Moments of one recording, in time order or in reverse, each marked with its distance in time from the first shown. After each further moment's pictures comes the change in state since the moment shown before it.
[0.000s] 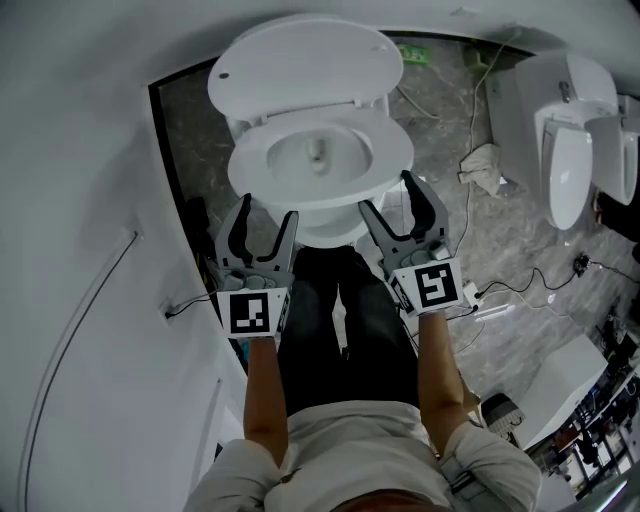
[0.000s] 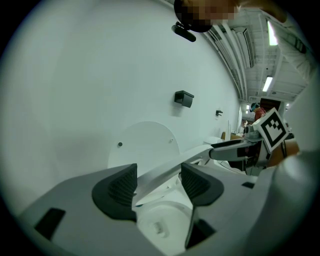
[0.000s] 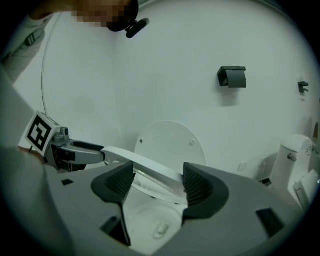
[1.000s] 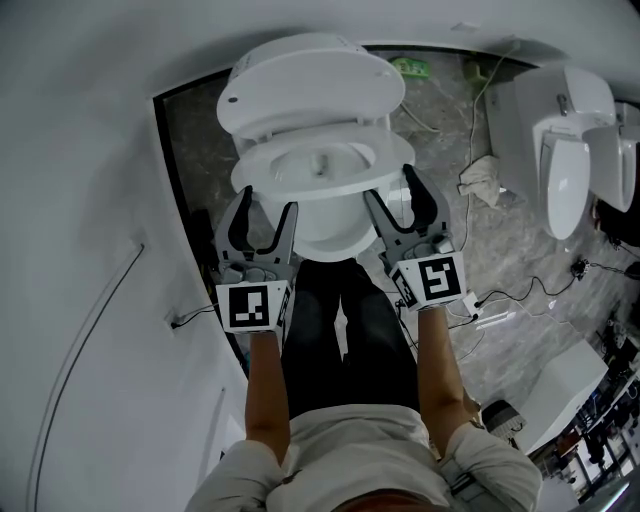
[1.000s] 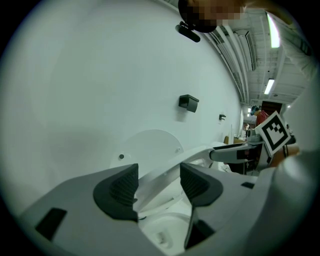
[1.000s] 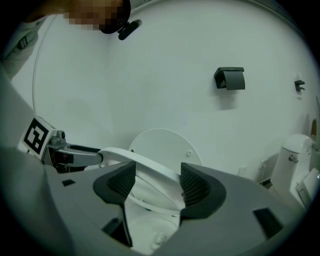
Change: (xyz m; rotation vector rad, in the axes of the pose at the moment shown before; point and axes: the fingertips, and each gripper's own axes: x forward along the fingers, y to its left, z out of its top) left arm 0.031 0.025 0.035 -0.007 -0.050 0.009; right arm 0.033 -0.019 0.033 0.032 -0.050 -0.040
